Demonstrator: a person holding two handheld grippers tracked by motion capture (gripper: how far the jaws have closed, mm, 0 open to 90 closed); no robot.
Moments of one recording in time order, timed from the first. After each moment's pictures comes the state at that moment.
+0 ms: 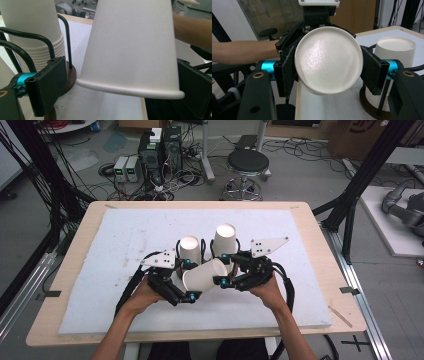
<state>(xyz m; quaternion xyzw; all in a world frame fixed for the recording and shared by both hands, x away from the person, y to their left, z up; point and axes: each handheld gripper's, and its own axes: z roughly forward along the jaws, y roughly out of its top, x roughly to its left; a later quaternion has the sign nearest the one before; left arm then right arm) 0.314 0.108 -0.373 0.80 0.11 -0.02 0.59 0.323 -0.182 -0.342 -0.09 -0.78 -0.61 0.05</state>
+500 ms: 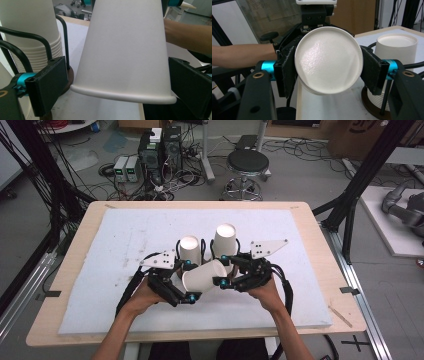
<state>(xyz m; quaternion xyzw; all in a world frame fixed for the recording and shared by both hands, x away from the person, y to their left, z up) 0.312 0.109 -0.376 0.80 0.11 -0.02 0.59 0.324 -0.183 -0.352 -0.10 -0.77 -0.62 0.06</state>
